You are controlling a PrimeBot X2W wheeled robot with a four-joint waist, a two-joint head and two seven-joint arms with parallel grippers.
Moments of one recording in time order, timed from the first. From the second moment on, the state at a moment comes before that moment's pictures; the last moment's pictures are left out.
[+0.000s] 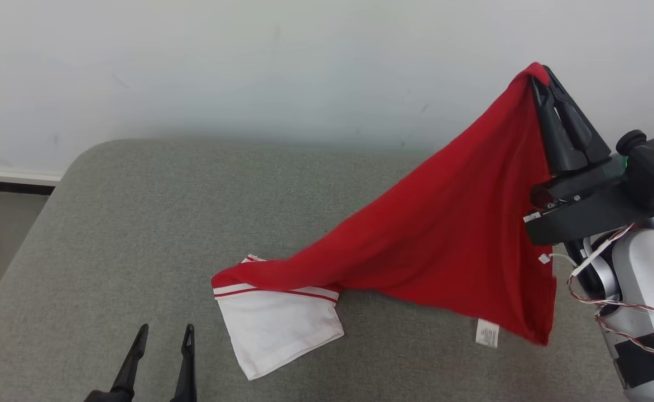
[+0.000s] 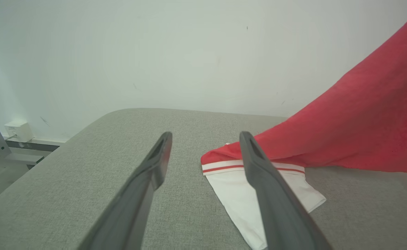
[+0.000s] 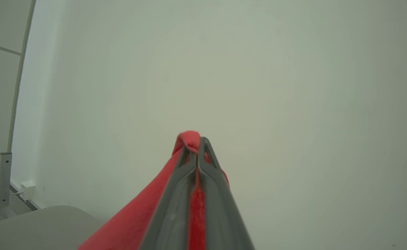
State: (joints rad) left arm 0.04 0.09 -0.03 0.14 -0.16 -0.13 -0.26; right arm -0.57 -0.33 0.22 0.12 0.24 0.13 -0.13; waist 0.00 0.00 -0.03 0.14
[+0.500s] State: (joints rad) left arm -0.03 0.08 -0.08 0.16 -0.18 -0.13 -0.26; right arm -0.69 -0.35 0.22 0.48 0.20 0.13 -0.14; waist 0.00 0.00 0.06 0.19
